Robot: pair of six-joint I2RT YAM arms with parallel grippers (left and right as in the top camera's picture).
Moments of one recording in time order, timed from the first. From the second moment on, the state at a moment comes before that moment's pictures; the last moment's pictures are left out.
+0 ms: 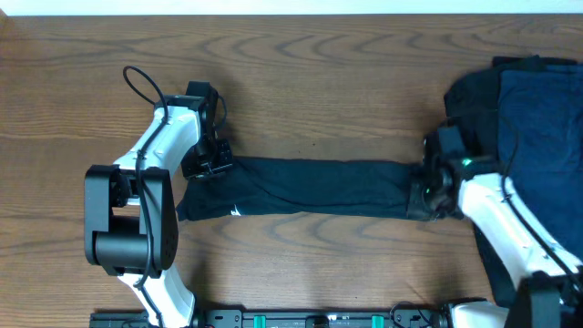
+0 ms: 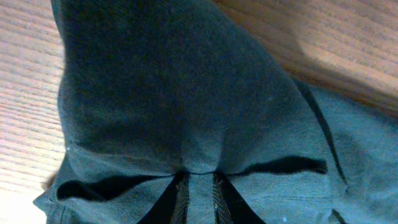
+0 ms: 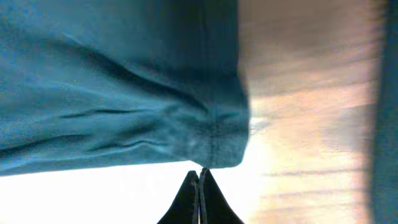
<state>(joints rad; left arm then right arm) -0.09 1.91 1.27 -1.02 0.07 -0.38 0.13 1.44 0.90 -0.93 0.01 0.33</state>
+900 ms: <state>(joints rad) -0.09 1.91 1.27 -1.00 0.07 -0.38 -0.07 1.38 0.80 -0.72 -0.05 0.26</state>
